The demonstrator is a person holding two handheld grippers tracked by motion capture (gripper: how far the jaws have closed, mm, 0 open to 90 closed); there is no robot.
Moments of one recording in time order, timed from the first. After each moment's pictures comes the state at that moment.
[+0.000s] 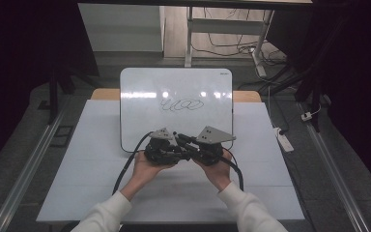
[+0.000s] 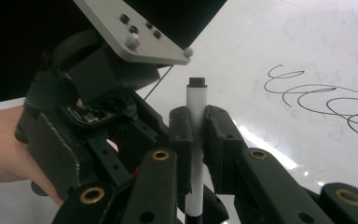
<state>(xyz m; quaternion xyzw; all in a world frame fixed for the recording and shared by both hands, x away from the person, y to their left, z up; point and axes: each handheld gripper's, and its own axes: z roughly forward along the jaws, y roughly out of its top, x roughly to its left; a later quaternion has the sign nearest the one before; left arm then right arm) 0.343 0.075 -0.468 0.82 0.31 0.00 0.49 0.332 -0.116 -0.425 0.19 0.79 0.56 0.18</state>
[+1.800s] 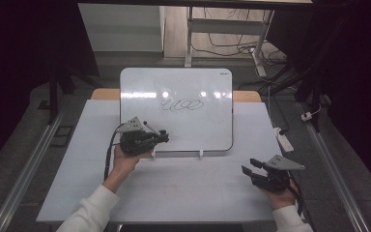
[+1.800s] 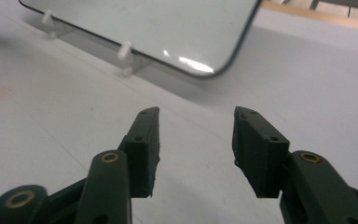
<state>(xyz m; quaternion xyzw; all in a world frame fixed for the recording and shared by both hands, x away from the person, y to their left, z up) 0.351 0.147 -0.456 0.76 0.31 0.10 0.57 0.302 -0.316 -0.490 0.36 0.79 0.45 0.21</state>
